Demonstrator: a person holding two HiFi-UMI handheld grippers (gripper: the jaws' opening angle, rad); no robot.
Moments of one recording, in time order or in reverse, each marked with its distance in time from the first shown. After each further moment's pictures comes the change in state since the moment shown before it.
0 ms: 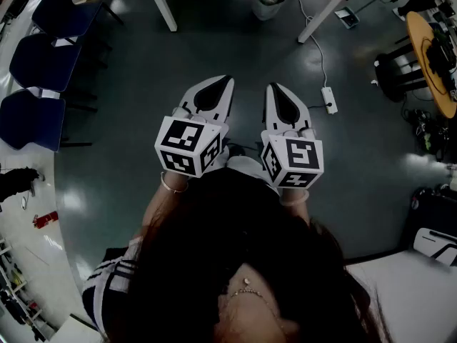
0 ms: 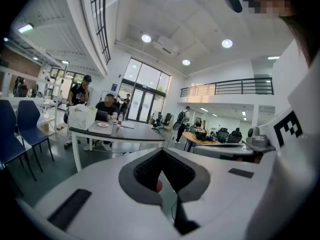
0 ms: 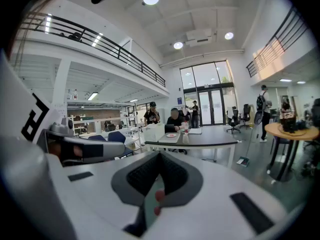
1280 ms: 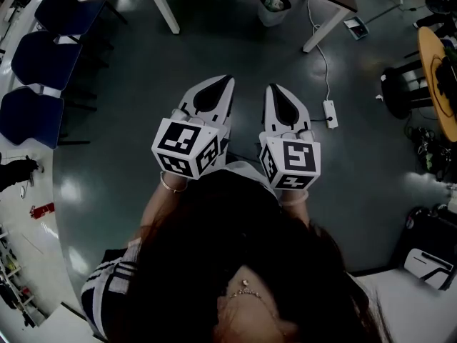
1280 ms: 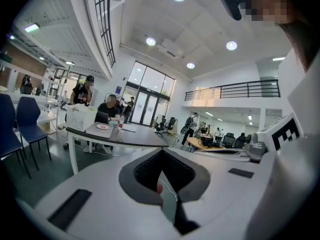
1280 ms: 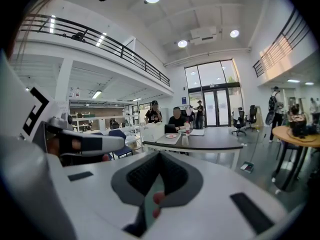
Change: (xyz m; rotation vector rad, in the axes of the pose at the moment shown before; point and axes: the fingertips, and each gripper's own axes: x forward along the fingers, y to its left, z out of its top) left arm 0.091 0.006 0.019 -0.032 -0.051 0.049; right arm 0.066 -0.072 0.010 -0.041 0.008 0.062
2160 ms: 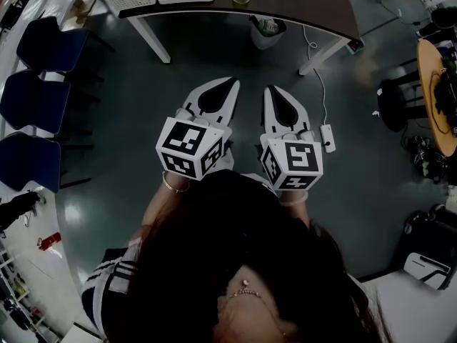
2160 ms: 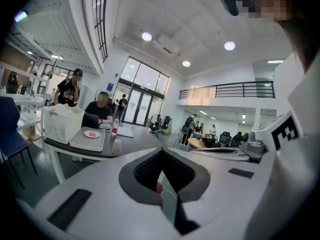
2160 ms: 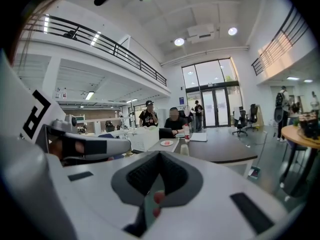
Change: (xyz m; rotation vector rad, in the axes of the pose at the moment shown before) left arm 0.181 0.126 0.074 0.025 0.021 -0.097; right arm 0.211 -0.061 0.067 0.025 -0.016 -0.023
